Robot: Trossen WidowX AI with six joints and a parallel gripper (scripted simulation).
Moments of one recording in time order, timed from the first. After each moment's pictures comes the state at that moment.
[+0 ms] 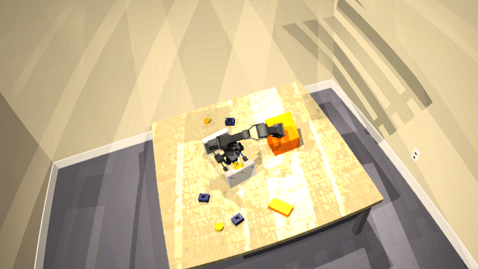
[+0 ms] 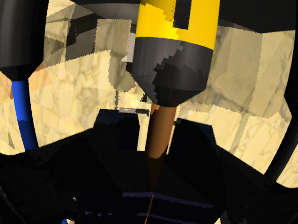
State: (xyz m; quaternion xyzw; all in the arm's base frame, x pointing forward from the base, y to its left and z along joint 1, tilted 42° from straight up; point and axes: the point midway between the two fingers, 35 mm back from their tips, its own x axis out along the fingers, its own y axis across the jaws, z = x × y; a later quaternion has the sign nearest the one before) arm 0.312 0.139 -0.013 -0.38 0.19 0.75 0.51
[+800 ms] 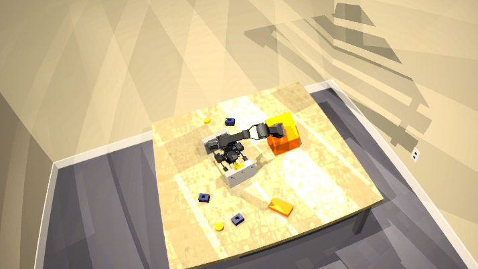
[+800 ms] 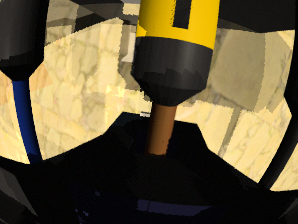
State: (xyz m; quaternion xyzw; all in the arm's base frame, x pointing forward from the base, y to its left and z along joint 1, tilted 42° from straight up) arm 0.312 0.138 -0.013 -0.38 0.19 0.75 0.51
